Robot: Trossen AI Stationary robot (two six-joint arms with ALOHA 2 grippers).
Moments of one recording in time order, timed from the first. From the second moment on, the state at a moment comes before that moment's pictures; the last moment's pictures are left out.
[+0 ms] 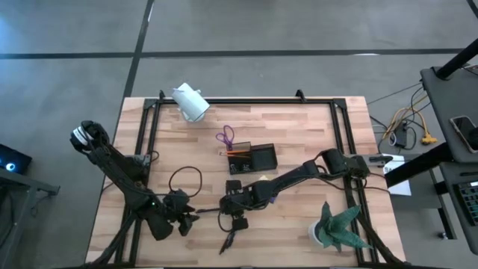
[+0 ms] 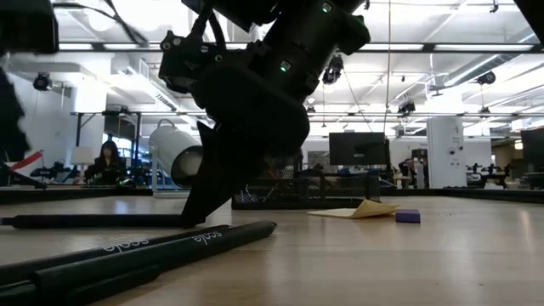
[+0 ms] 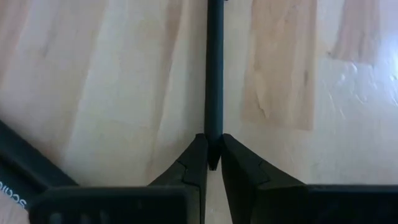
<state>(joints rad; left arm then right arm) -0.88 1.36 0.67 -0.27 -0.57 -1.50 0.30 2.29 1.65 -0.38 0.11 0.13</state>
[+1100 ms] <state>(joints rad) -0.91 1.33 0.70 -0.69 -0.10 -1.89 0.30 2.20 1.65 -0.45 0.24 0.23</state>
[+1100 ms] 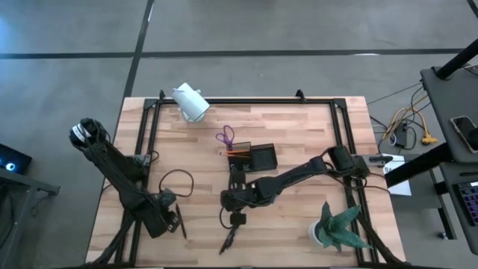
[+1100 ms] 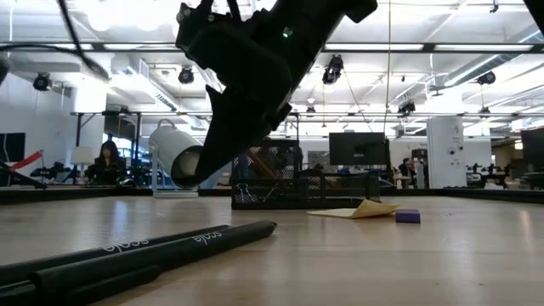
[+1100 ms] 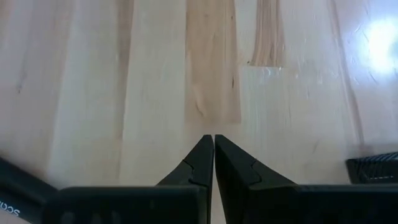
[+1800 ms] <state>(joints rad) -0.85 1.39 0.72 -0.72 -0.27 -2.27 0.30 2.20 1.65 -0.44 0.24 0.23</state>
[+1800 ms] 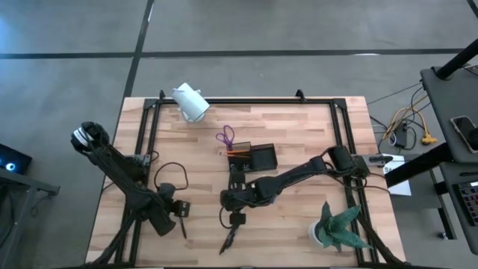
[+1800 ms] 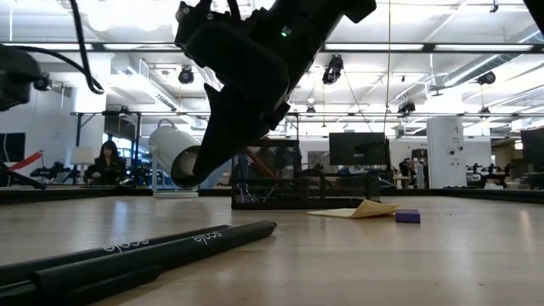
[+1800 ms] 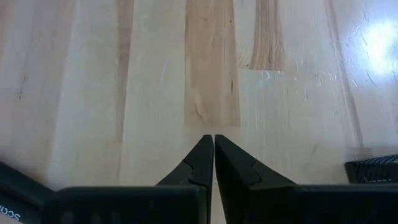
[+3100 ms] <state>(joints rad) -0.79 1.61 0.86 -0.78 -0.07 -2.11 0.30 2.20 1.63 -0.44 0.24 0.28</state>
